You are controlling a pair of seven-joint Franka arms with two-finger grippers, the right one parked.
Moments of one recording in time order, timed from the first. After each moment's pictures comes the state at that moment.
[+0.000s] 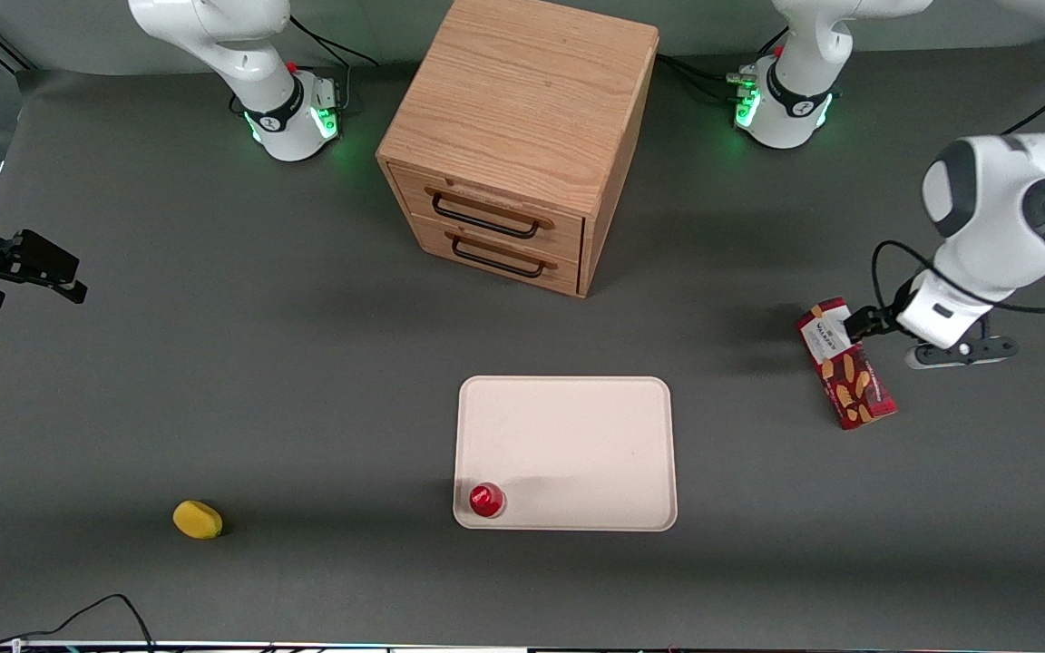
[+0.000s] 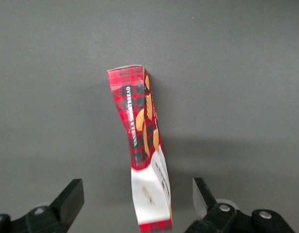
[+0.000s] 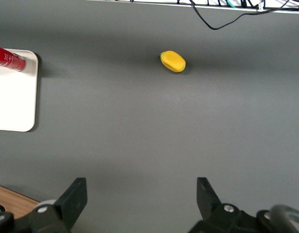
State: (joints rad) arm -0.06 0.11 0.08 -2.23 0.03 2.39 -0.10
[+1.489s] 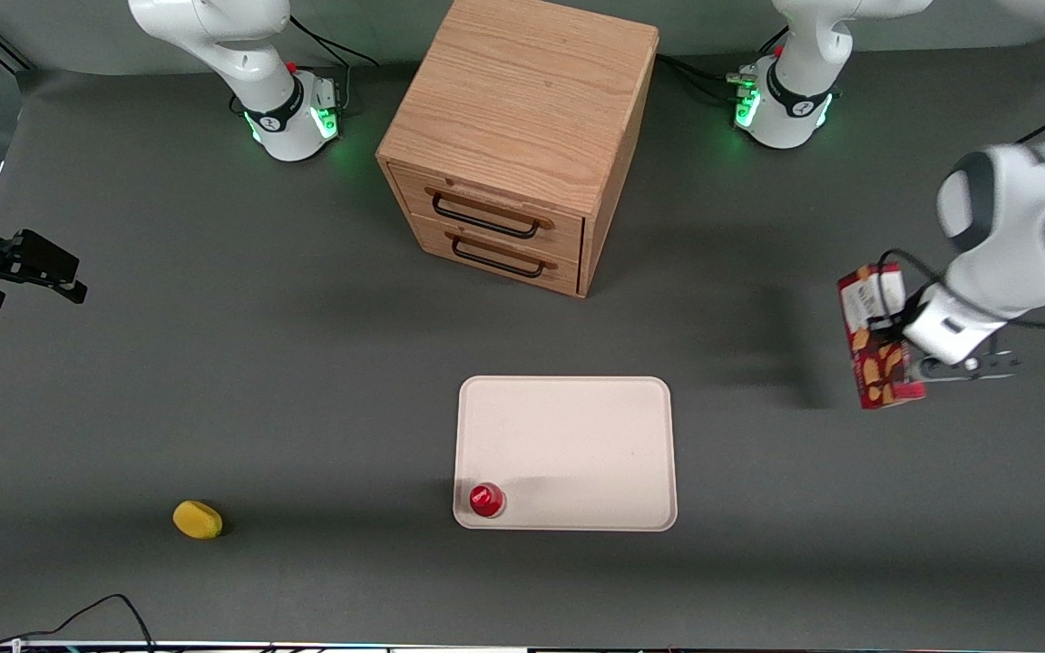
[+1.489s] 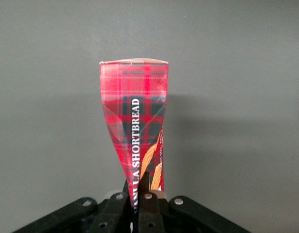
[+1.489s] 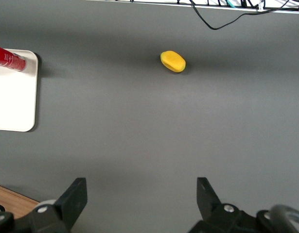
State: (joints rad) arm -0.06 0.09 0.06 -1.98 0.02 2.01 -0.06
